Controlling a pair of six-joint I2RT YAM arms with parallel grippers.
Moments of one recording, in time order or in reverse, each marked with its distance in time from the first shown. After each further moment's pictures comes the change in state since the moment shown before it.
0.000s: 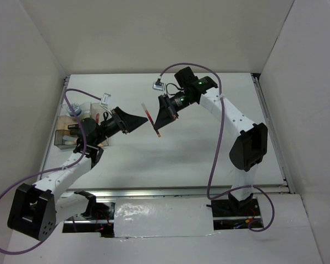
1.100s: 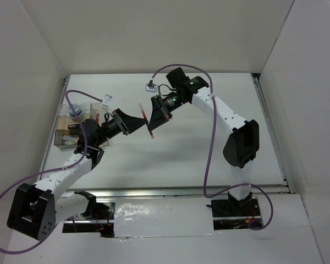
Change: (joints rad) left arm -0.013 0.000 -0.016 -0.008 -0.012 0.000; right arm 0.048 0.083 0.086 0.006 0.039 0.050
